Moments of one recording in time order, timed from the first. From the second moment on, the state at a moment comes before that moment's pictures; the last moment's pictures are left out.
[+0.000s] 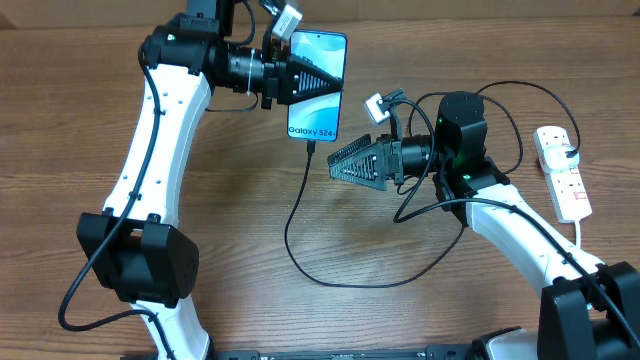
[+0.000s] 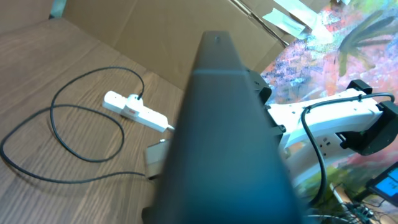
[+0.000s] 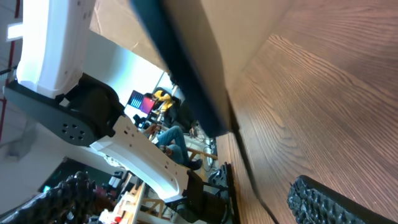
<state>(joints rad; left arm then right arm) -0.18 1.97 2.00 -1.10 1.44 0.45 0.29 1.55 0.90 0.45 -1.35 0.78</state>
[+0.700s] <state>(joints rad) -0.18 1.97 2.00 -1.05 1.40 -0.08 0.38 1.55 0.90 0.60 -1.21 0.93</state>
